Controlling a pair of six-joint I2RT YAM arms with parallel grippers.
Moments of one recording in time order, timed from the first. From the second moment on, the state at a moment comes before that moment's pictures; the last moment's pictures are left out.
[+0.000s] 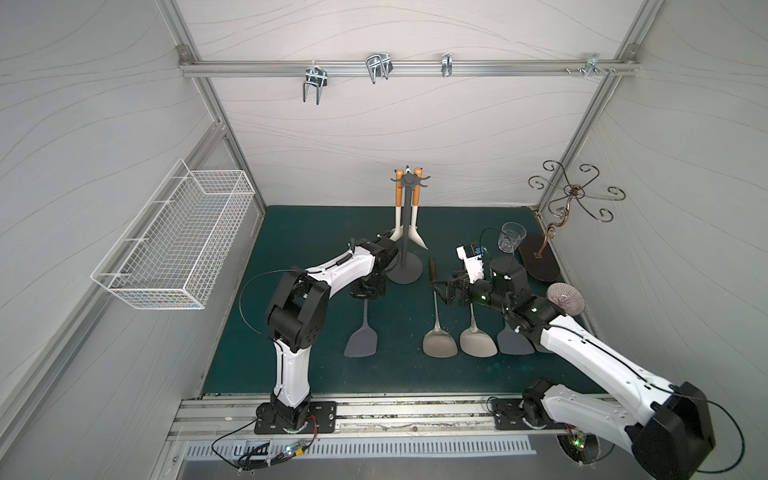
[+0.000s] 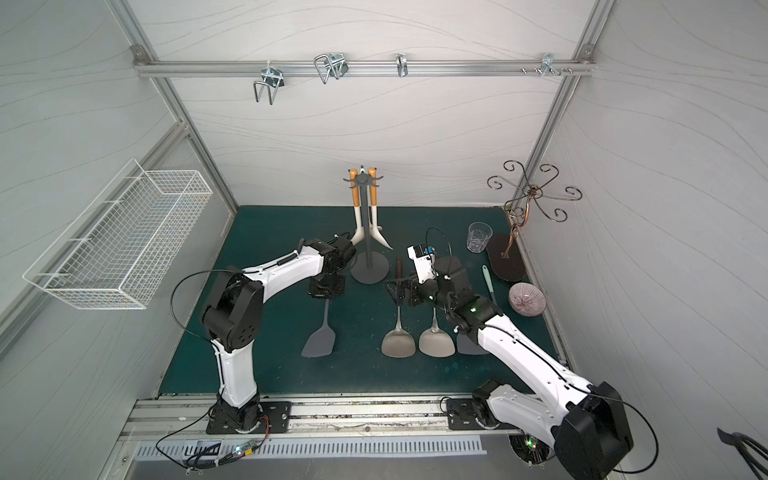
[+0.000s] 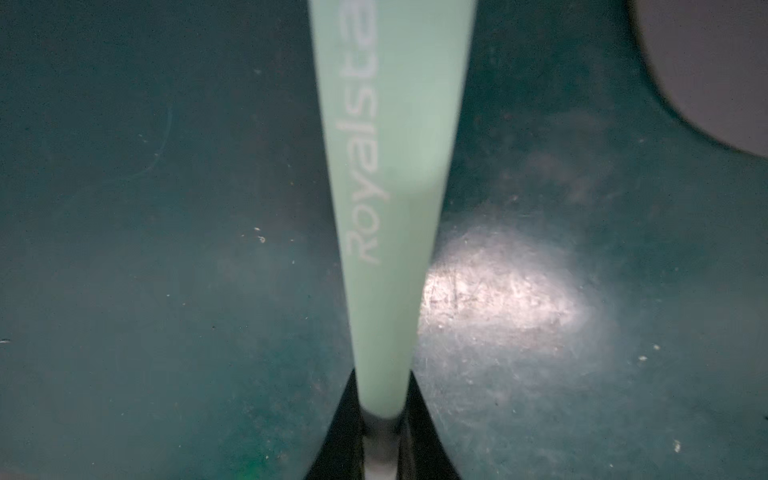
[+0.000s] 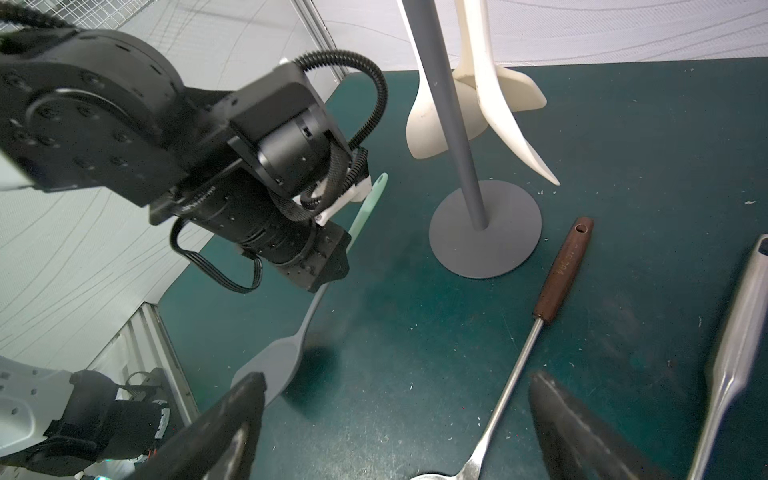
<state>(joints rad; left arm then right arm) -0.54 1.97 1.46 -1.09 -0.17 -0.59 0.61 1.04 0.74 -0.15 -0.30 0.30</state>
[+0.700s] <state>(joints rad) -0.55 2.10 1.55 -1.07 -0.13 -0.59 0.61 1.04 0.74 -0.15 -0.30 0.29</state>
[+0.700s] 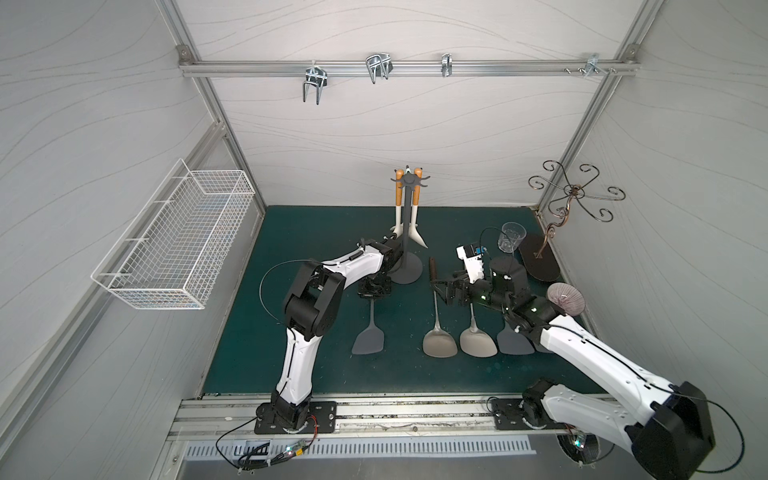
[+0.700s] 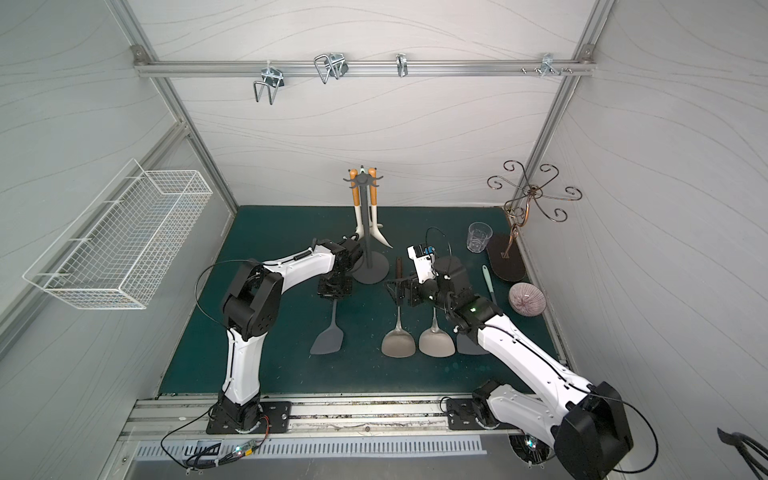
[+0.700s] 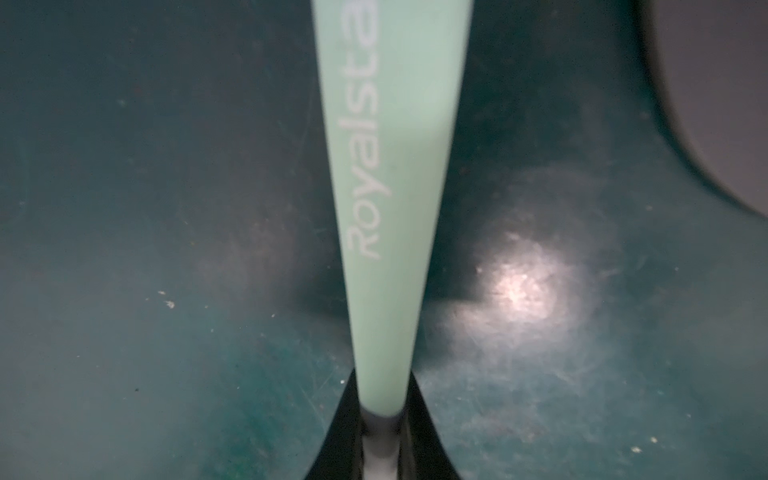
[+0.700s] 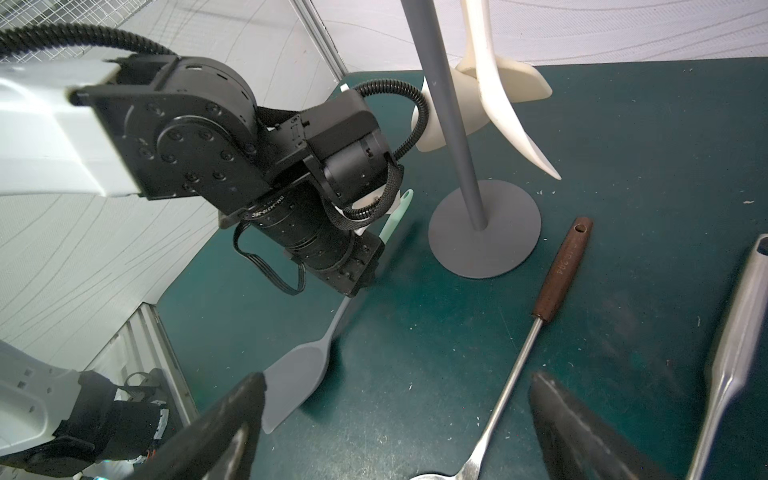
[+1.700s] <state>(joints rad) -0.55 1.90 1.46 -1.00 -0.04 -0.57 0.61 1.07 0.74 -0.14 -0.32 0.29</state>
